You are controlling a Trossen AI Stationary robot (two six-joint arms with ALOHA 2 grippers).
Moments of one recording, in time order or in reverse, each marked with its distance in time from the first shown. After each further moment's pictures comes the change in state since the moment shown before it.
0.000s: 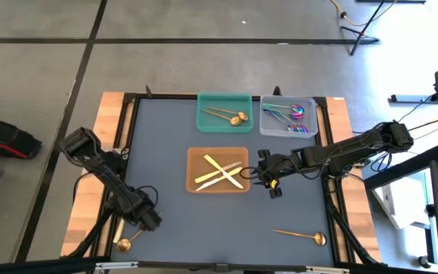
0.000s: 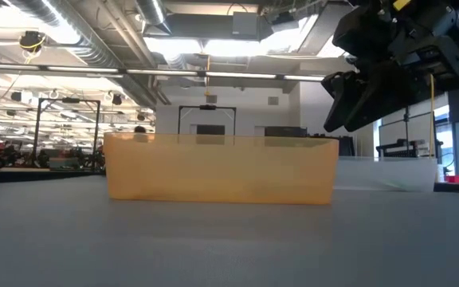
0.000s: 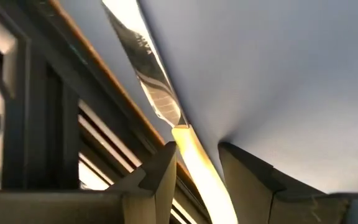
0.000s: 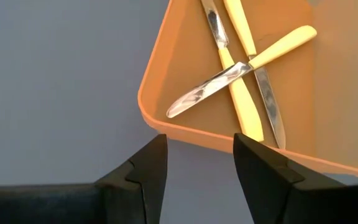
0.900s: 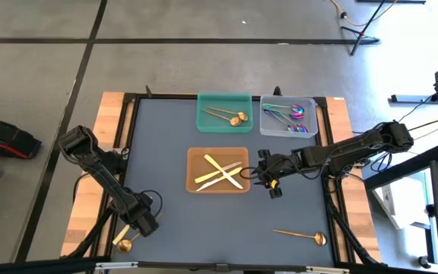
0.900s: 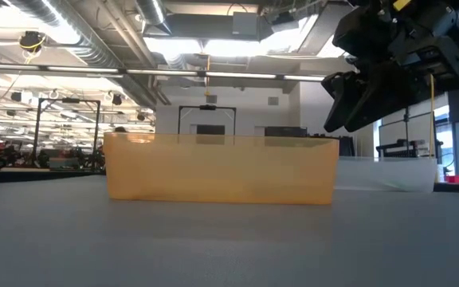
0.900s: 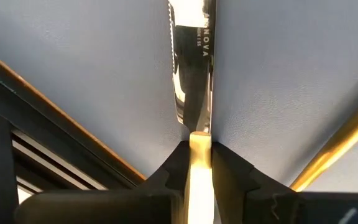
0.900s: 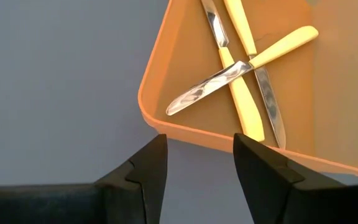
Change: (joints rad) left arm -0.046 -0.018 0.008 0.065 -0.157 0.078; right arm 0.000 0.000 -0.001 -0.001 0.000 0.000
